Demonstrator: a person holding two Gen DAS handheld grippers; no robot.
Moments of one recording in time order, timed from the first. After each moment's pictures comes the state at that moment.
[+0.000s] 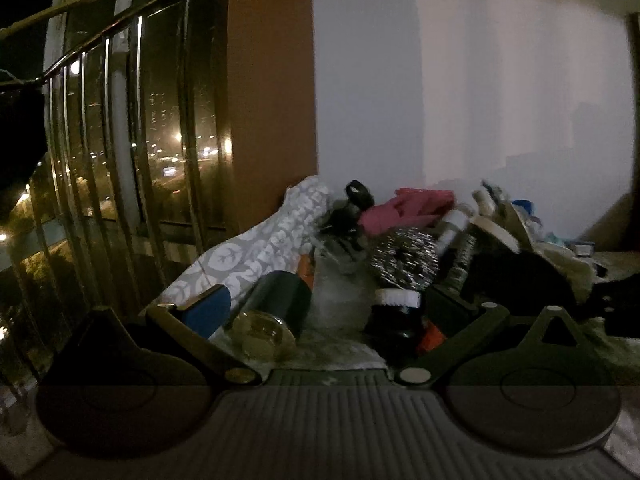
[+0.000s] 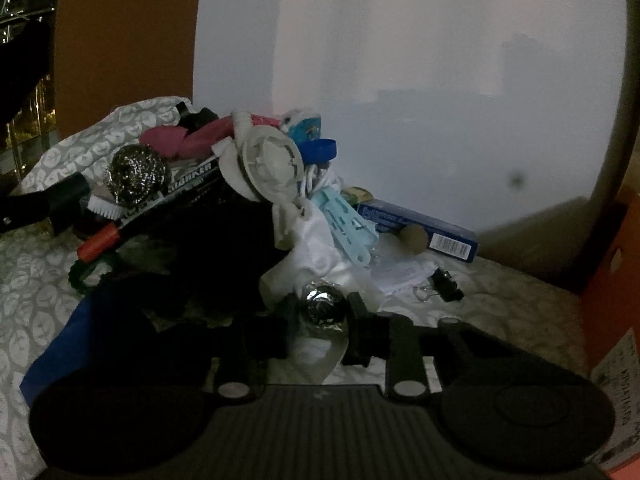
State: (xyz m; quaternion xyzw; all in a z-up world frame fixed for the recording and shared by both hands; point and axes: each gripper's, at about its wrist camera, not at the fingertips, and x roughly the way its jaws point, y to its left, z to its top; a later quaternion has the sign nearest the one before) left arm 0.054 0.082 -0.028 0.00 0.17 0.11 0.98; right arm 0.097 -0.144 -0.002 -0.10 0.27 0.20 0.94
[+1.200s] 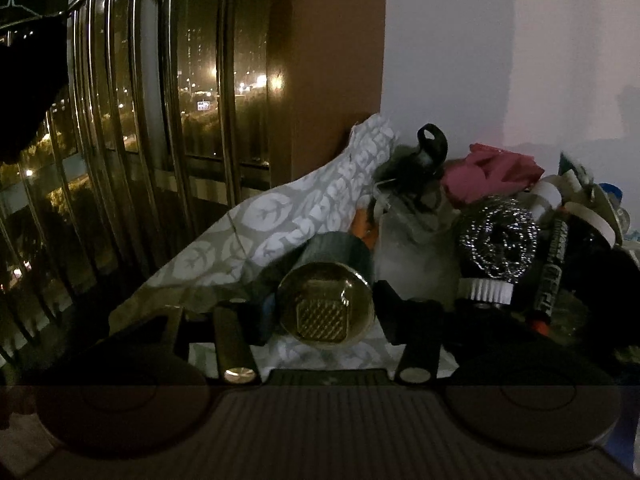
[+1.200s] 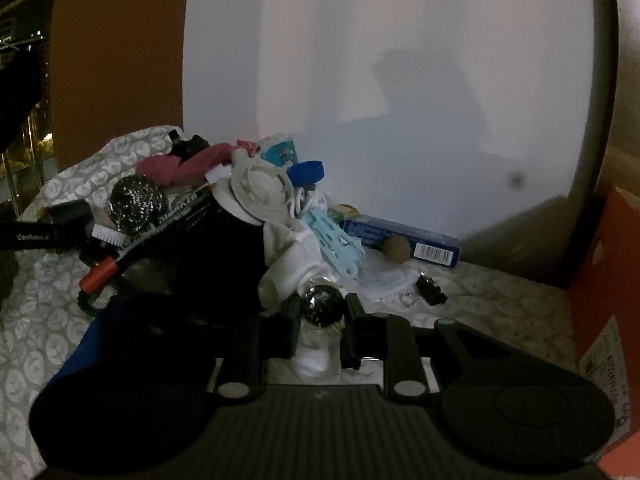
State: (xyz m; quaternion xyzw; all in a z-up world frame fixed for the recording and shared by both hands) left arm 0.086 0.116 -0.044 -0.05 0.26 0.16 0.95; right arm 0.087 -0.156 0.008 -0.07 0.25 0.19 0.95
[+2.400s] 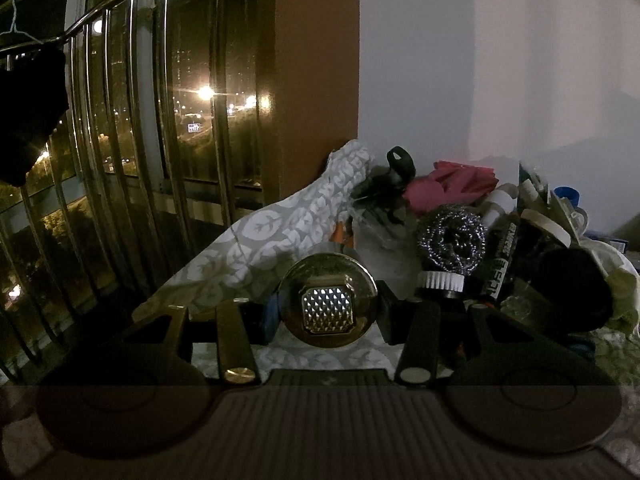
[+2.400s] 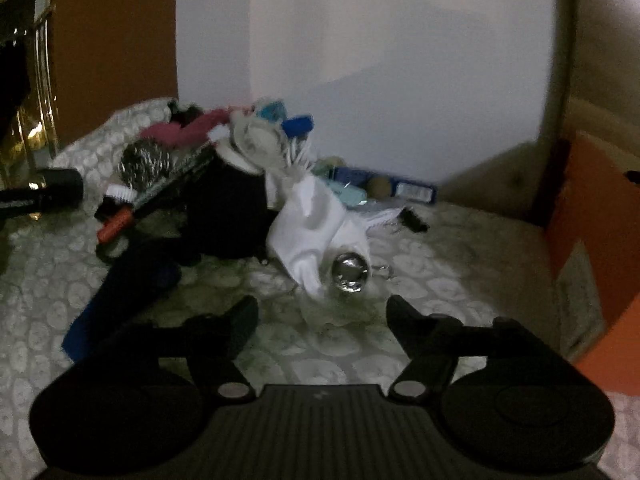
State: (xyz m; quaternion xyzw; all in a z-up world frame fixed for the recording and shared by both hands) left arm 0.071 0.103 -0.037 -0.03 0.23 0.15 0.96; right arm 0.041 -0.172 0.010 -0.05 0.27 0.14 0.95
